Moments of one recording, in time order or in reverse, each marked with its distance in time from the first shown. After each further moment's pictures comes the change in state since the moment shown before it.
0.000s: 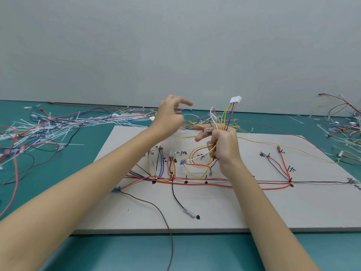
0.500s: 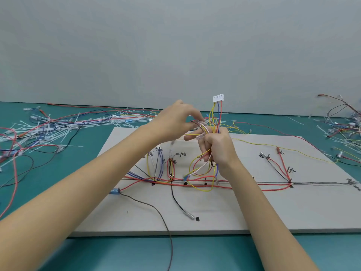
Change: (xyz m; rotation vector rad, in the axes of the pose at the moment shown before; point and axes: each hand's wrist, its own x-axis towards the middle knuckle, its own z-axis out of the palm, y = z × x) left_hand -0.009 0.027 -0.015 0.375 -0.330 0.283; right_hand -0.010 -0.008 0.004 -0.116 -0.197 -0.078
